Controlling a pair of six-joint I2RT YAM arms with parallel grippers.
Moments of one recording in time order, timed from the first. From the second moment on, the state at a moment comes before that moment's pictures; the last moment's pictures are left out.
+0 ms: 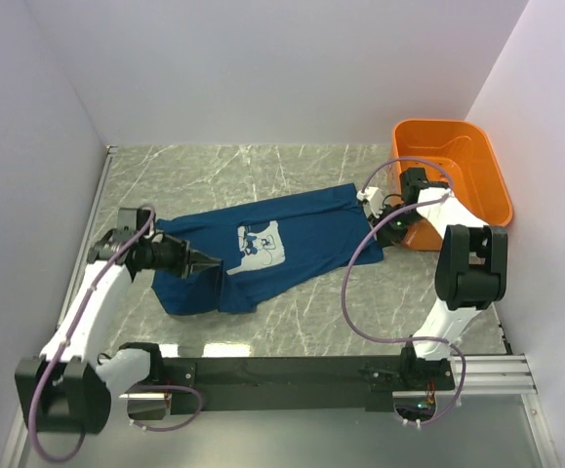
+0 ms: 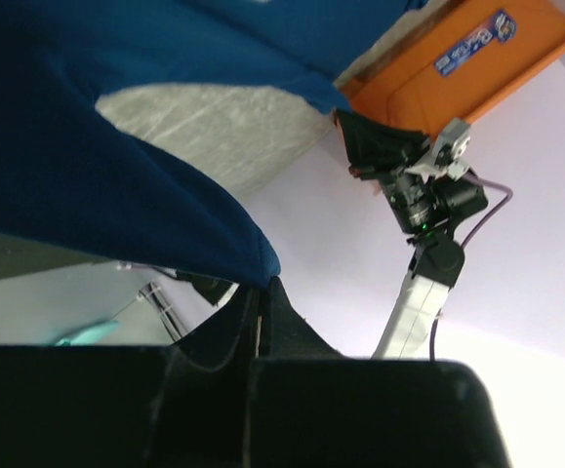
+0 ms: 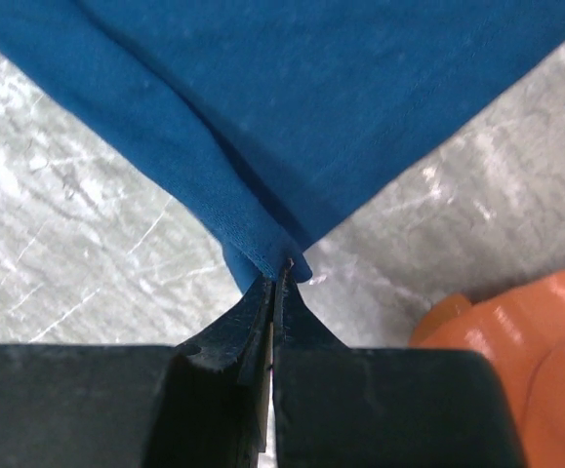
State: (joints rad) left arm -0.05 1.02 0.81 -0.80 0.72 -1.38; right arm -0.03 1.76 1.24 -0.87 -0.44 -0.95
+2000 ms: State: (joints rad) left arm 0.12 1.88 1.43 -0.57 0.74 -1.09; right arm -0.01 1.85 1.37 -0.72 -0.40 -0.65
